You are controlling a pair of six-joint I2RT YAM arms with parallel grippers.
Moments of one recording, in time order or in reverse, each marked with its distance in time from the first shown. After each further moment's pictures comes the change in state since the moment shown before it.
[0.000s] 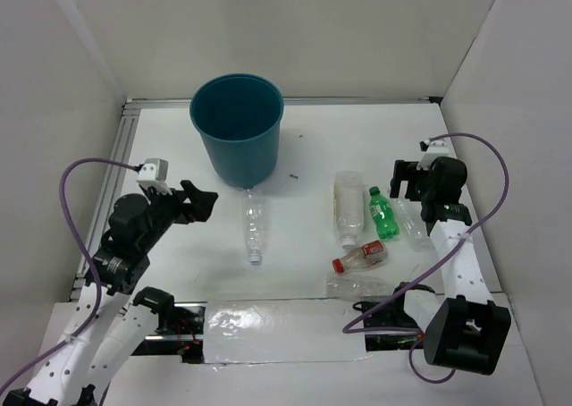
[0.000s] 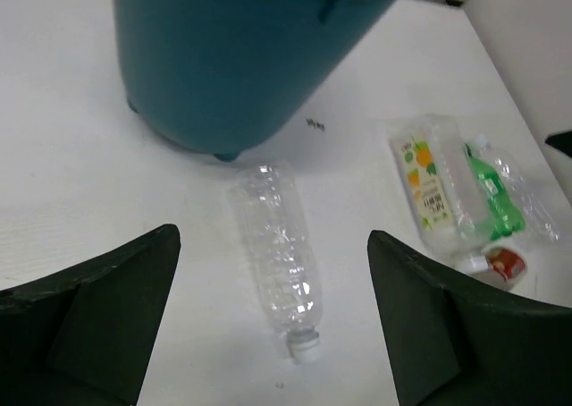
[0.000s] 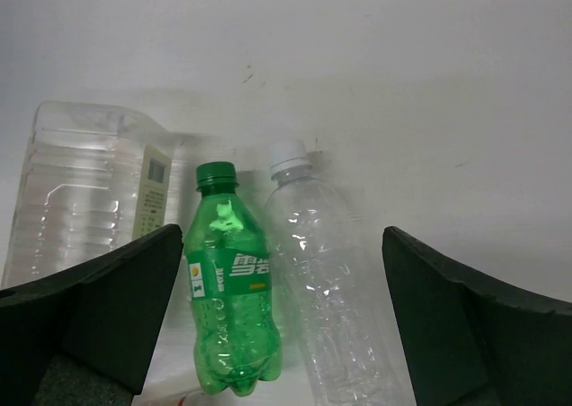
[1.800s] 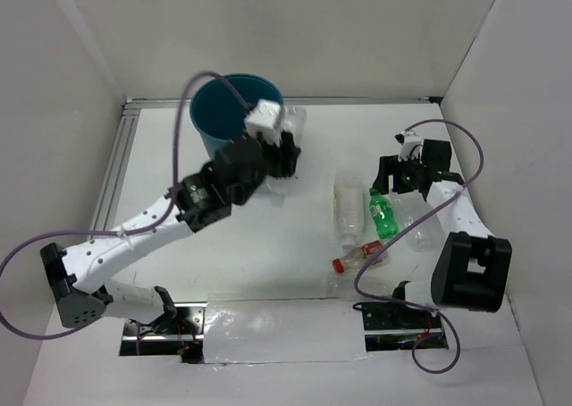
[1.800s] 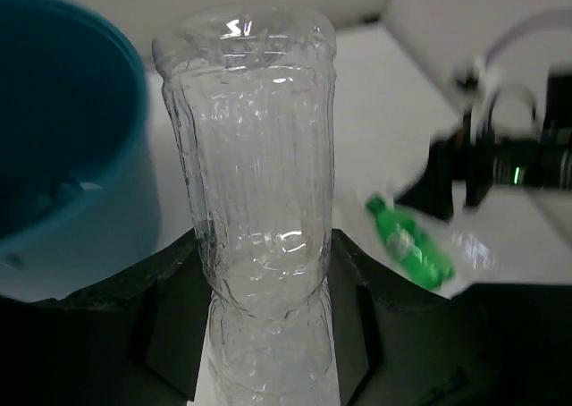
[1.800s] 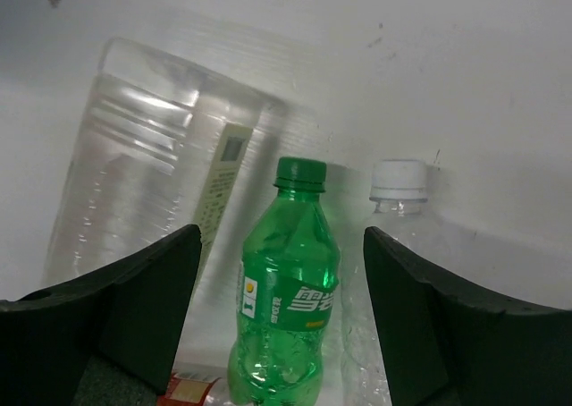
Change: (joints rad) left arm -0.705 0.780 0.660 0.093 -0.534 0.107; right arm 0.028 0.338 0.198 -0.140 -0.292 -0.123
